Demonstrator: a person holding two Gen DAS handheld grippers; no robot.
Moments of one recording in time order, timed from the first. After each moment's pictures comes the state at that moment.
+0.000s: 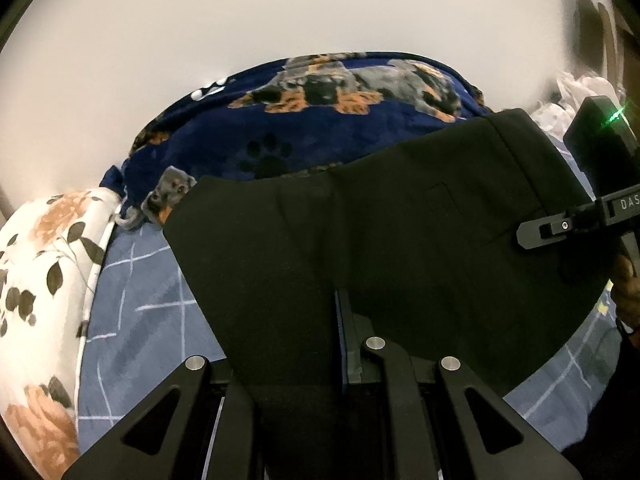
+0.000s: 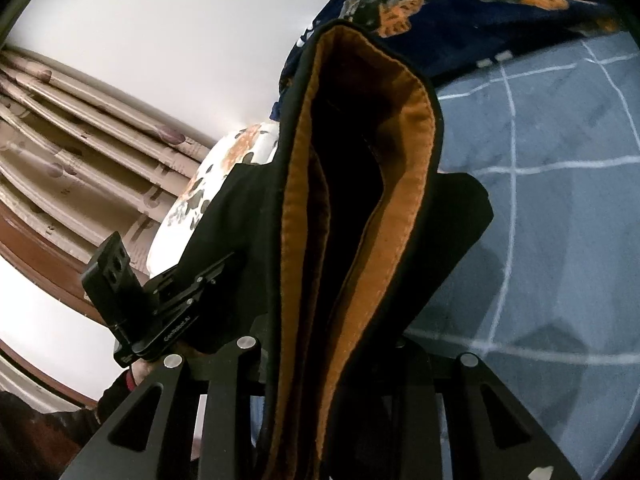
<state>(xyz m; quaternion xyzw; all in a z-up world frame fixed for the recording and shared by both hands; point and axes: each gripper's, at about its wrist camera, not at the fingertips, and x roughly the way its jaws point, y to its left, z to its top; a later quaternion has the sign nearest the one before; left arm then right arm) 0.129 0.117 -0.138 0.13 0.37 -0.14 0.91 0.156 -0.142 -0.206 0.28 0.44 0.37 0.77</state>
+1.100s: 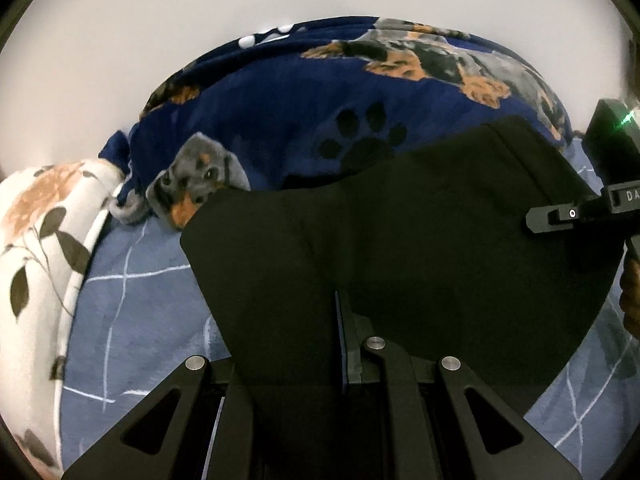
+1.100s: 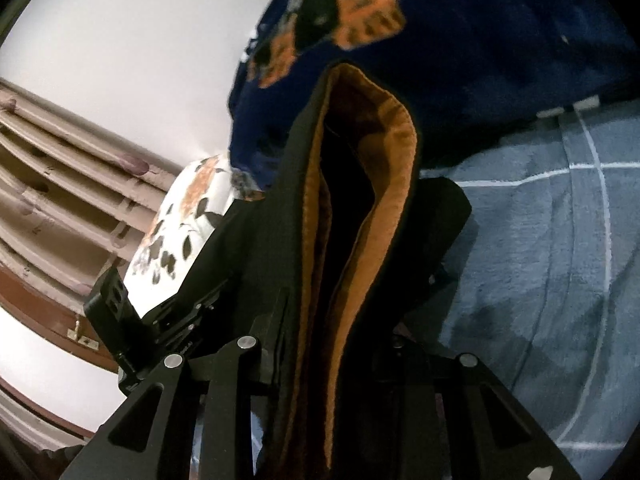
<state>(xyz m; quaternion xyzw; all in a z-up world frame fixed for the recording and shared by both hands) 0.266 0.175 -0.201 0.09 0.39 -0.09 0.91 0.284 -0.117 -0.244 0.29 0.46 0.34 0.77</state>
